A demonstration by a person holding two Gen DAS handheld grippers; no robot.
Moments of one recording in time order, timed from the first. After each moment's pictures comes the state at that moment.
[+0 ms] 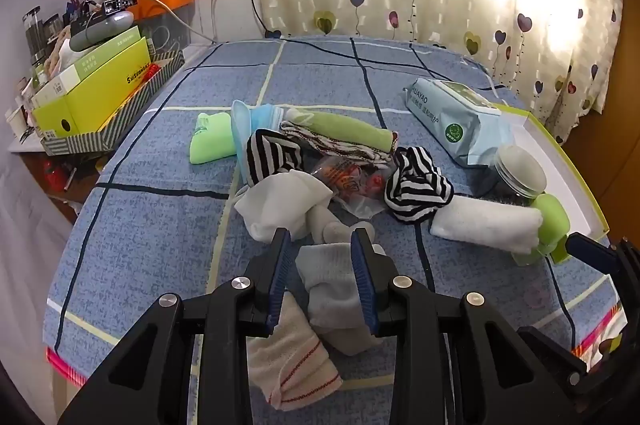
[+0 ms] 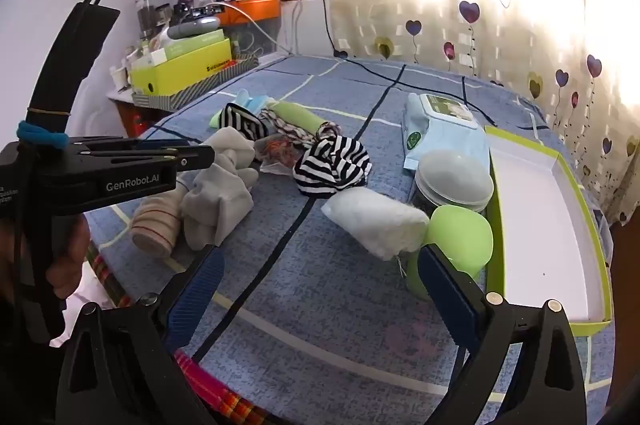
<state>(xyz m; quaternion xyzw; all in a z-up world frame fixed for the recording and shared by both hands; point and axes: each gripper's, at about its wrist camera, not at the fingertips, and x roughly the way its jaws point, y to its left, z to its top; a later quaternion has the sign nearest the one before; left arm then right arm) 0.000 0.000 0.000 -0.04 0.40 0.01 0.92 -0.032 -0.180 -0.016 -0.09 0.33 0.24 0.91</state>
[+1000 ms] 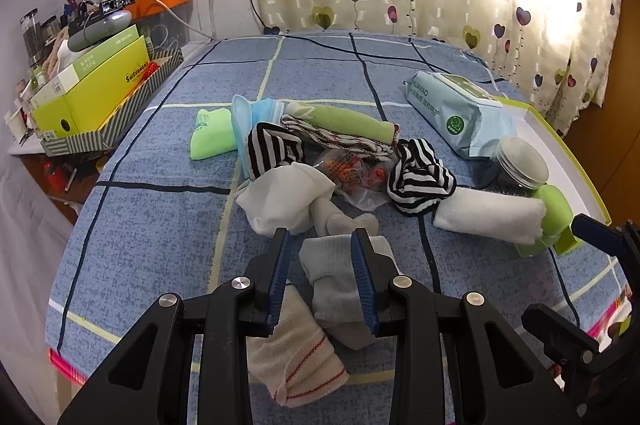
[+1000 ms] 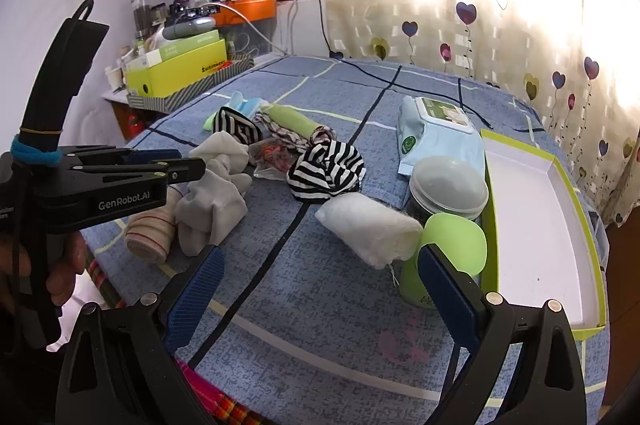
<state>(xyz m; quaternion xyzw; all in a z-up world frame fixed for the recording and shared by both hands) -0.003 0.000 -0.004 -0.02 0.40 0.01 0.92 -0.028 -0.180 -0.011 -0.10 0.33 0.24 0.91</state>
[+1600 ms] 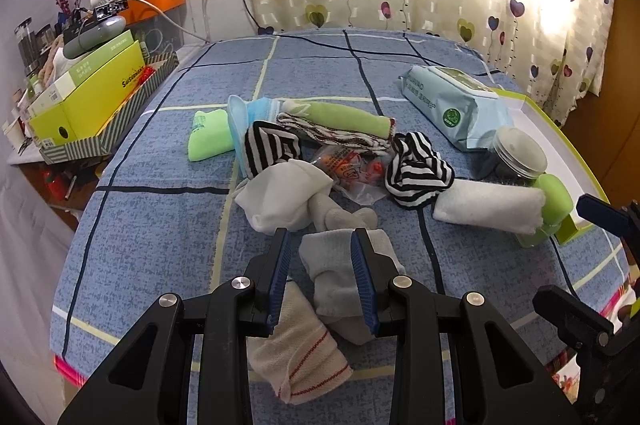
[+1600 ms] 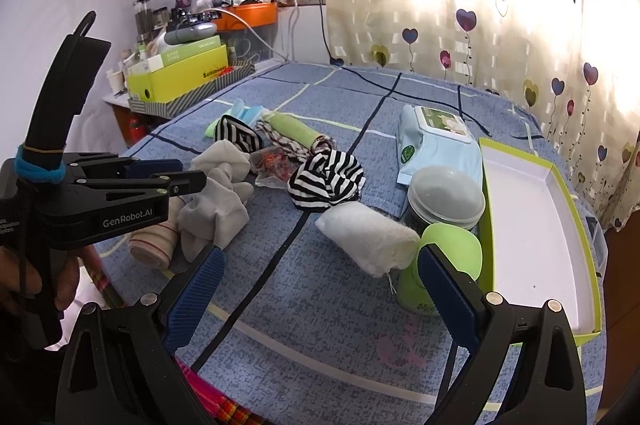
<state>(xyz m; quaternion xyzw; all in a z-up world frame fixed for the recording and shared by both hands) -0.005 -0.001 -0.005 -0.01 0.40 0.00 0.92 -0.030 -0.181 -0.006 -0.10 0.32 0.23 0.91</state>
